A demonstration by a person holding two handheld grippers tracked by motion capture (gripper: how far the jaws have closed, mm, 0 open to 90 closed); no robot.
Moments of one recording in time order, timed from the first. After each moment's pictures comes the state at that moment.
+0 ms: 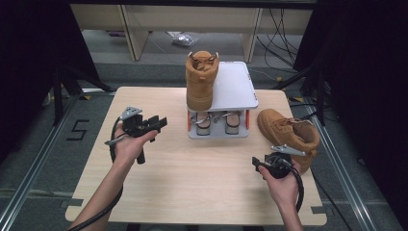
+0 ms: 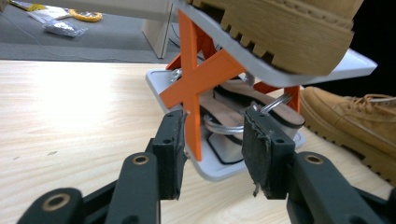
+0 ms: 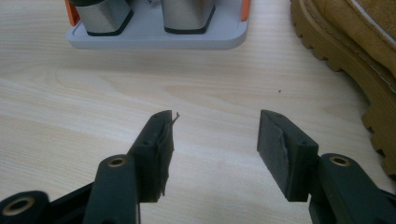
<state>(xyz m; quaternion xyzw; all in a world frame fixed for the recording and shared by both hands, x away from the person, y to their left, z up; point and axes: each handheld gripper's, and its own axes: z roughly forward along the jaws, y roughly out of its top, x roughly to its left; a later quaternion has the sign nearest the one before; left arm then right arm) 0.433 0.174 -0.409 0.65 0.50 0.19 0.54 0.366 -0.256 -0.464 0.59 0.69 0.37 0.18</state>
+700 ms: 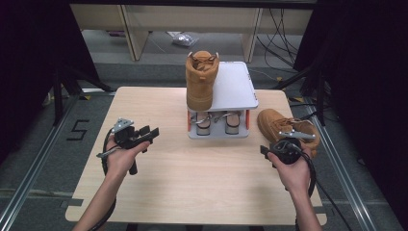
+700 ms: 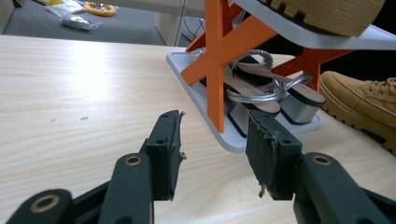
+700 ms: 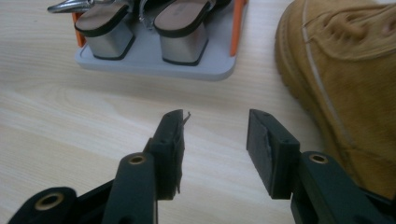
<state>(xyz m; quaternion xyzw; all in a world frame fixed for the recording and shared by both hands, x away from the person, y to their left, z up) 0.412 0.195 -0.435 0.65 0.52 0.19 0.53 0.387 -0.277 -0.418 0.57 0.72 0.36 0.19</state>
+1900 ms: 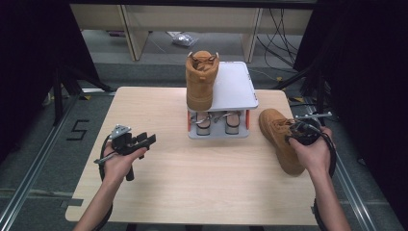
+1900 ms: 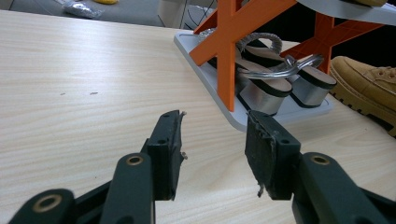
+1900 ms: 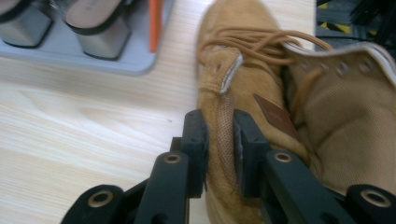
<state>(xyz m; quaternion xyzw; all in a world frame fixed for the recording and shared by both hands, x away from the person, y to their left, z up) 0.405 0.206 -0.451 0.65 0.53 0.18 0.51 0.417 -0.319 -0.377 0.59 0.74 0.25 0.20</state>
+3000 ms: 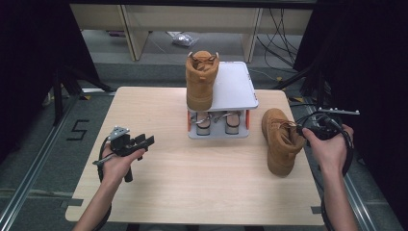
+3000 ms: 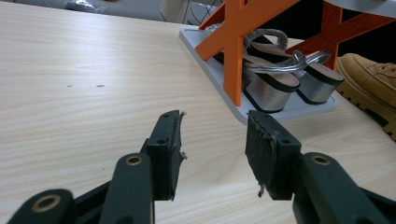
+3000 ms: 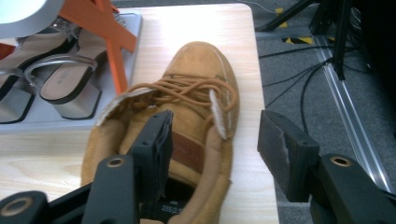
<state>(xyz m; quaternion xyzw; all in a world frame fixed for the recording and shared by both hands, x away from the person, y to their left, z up) 0.404 0.213 -0.457 0.65 0.54 0.18 0.51 0.413 -0.354 -0.354 0.65 0.65 0.31 0.25</state>
